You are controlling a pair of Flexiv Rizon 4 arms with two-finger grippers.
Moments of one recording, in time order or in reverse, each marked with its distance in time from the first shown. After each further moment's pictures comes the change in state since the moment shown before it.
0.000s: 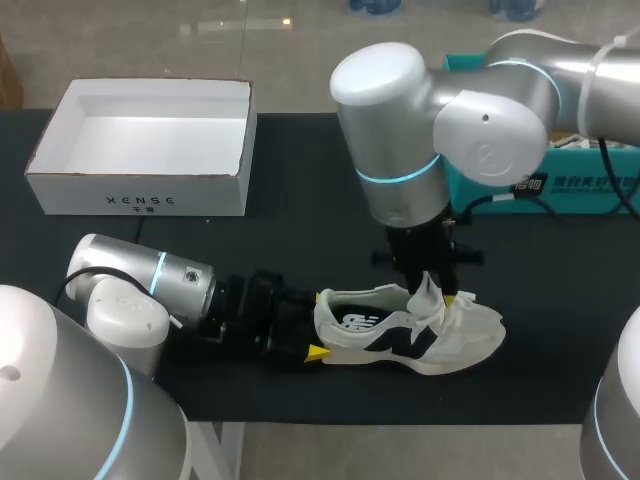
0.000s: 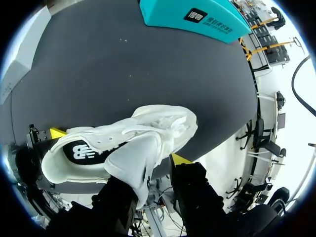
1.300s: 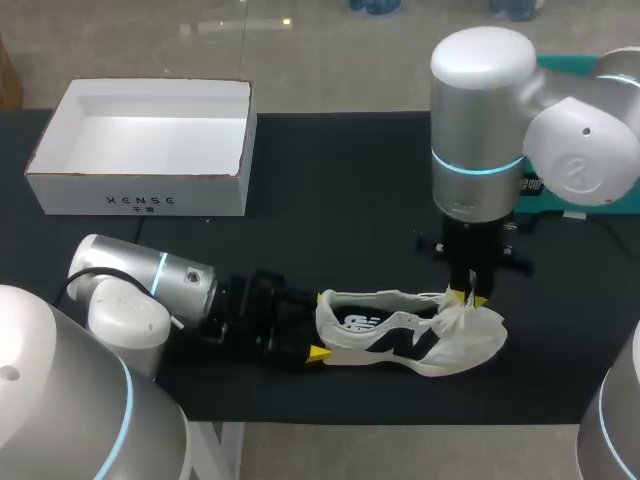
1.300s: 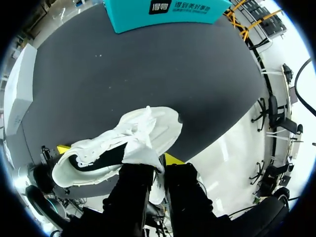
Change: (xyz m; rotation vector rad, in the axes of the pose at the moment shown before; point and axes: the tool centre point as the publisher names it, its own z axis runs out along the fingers) left arm 0.001 -0.001 0.002 0.000 0.001 0.000; right arm -0.043 0.004 -0.002 0.033 0.166 0.195
